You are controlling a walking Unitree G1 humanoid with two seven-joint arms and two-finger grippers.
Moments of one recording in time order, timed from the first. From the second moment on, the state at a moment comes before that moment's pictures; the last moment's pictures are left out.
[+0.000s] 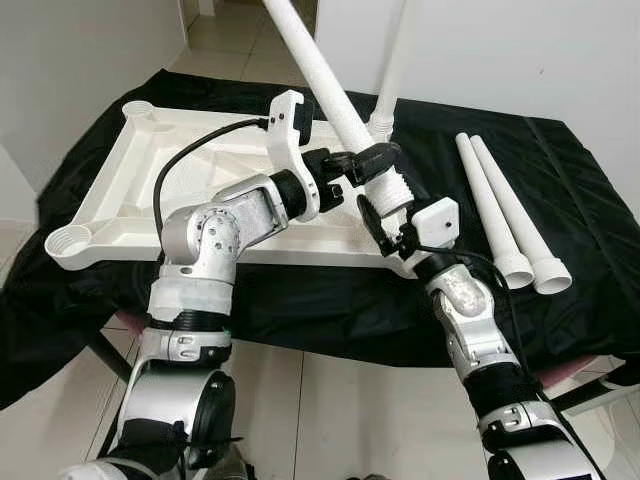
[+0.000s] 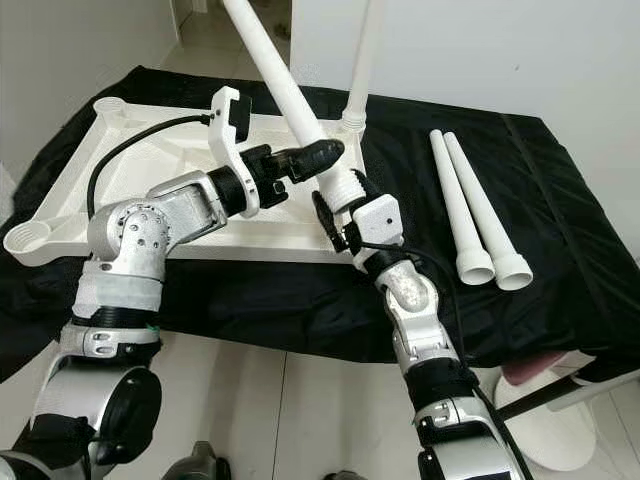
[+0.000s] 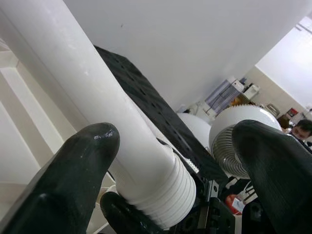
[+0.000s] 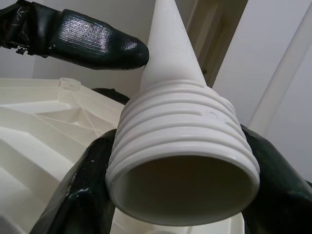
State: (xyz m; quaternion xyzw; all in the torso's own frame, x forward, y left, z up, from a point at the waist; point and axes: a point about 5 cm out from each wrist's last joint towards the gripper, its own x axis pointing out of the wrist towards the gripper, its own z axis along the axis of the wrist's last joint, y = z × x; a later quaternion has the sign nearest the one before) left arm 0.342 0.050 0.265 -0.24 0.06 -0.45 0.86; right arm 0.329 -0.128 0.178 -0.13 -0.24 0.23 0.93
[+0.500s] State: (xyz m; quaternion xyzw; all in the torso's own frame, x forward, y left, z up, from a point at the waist) left arm 0.354 0.070 0.265 -0.23 0.08 -0.41 0.88; right arm 0.328 -0.125 0.182 -0.13 -0.25 0.23 0.93
